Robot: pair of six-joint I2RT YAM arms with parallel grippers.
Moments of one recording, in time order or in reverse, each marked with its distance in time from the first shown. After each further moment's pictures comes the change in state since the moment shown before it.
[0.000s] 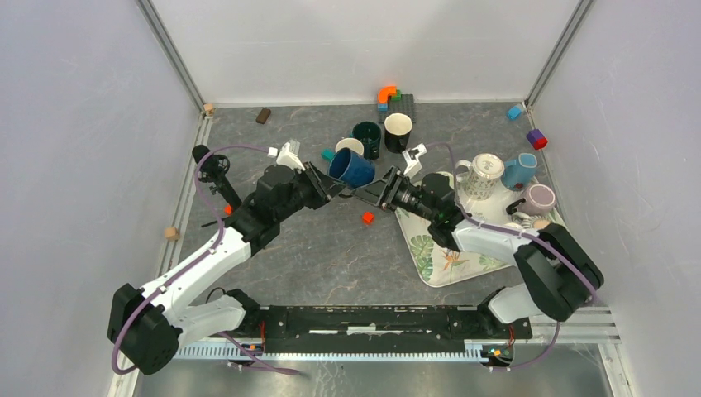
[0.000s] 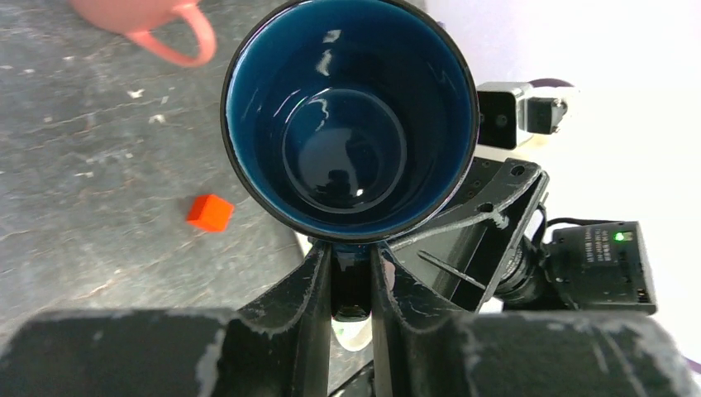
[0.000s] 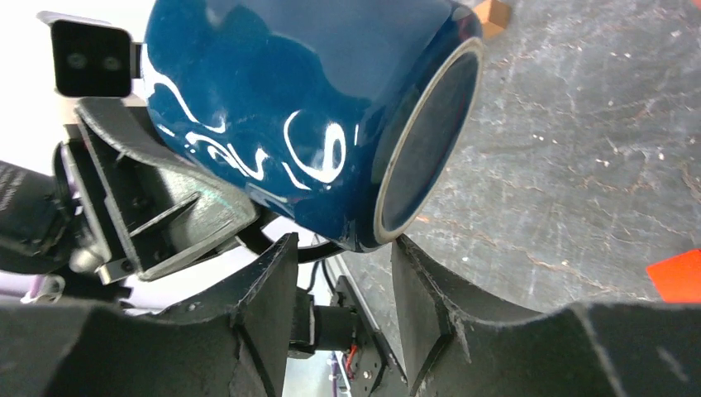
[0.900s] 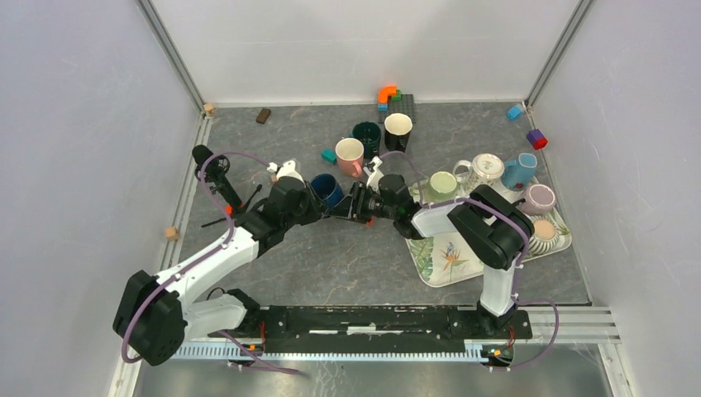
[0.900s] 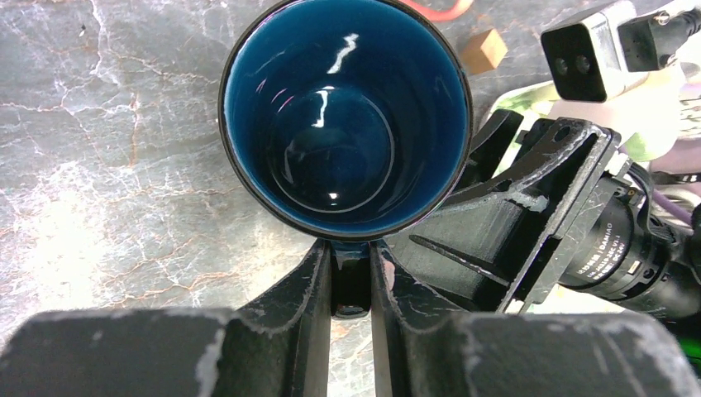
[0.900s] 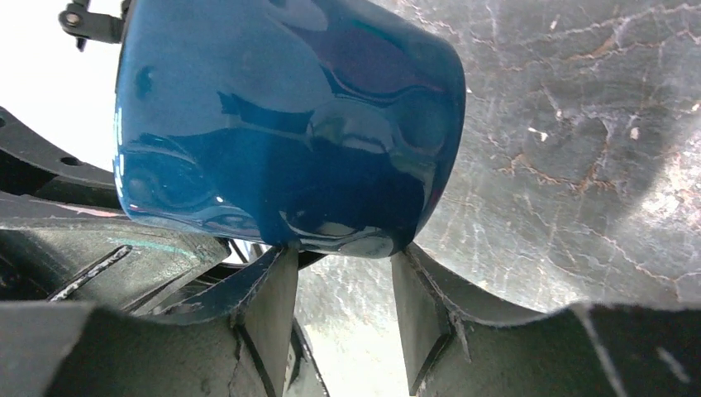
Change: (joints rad) left arm 0.012 0.060 -0.089 -0.180 -0.211 0.208; right arm 0.093 0.465 0.212 -0.026 -0.034 -0.102
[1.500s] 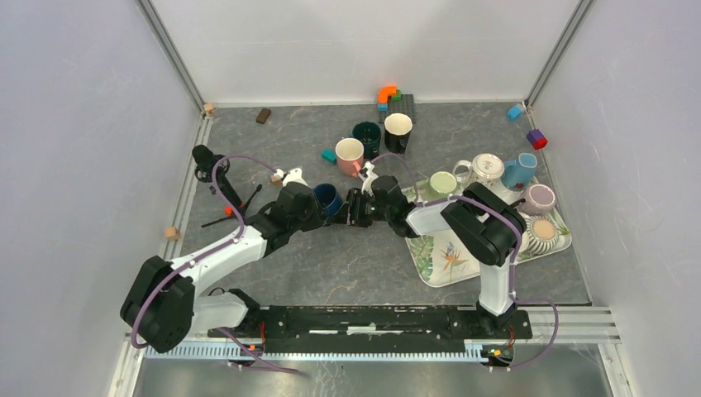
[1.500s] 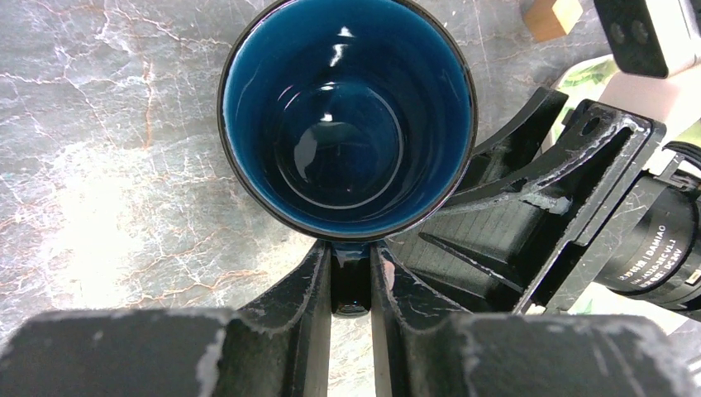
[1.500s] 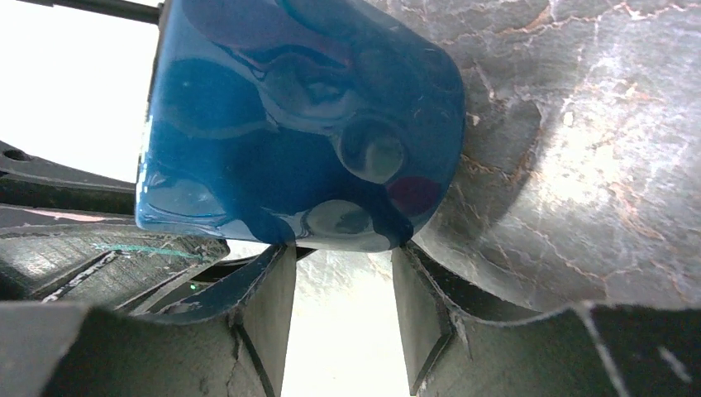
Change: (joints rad) left arm -0.006 0.083 -0.064 0.060 -0.023 0.031; right arm 0.013 0.066 0.055 -0.139 0.023 -0.146
